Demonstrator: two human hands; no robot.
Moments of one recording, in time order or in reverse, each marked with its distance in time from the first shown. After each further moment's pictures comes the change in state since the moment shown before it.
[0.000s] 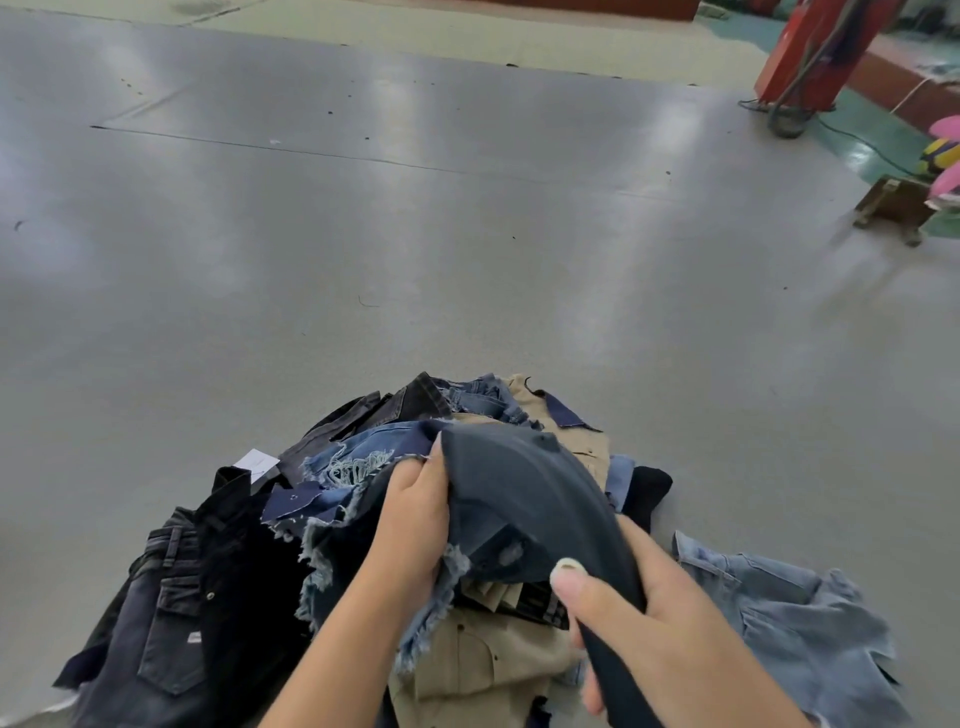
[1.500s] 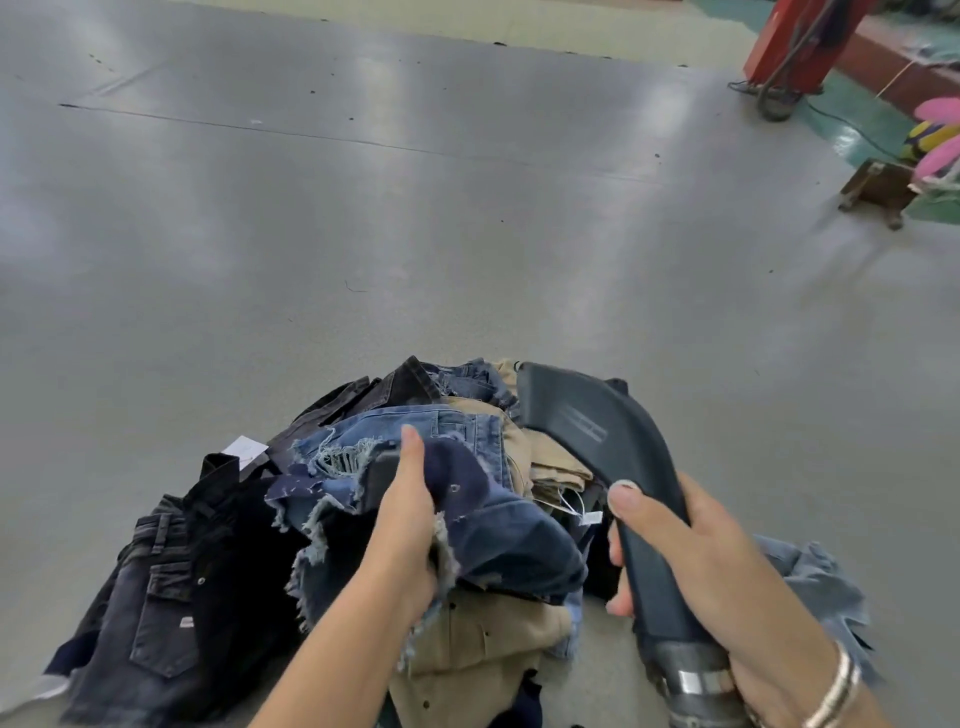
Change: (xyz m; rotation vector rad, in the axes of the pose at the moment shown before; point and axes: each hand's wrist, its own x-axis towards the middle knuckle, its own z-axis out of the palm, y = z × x) left_hand -0.002 -0.013 0.000 -0.165 0.025 -0.296; right_hand 0.006 -0.001 -0.030 0.122 0.173 0.057
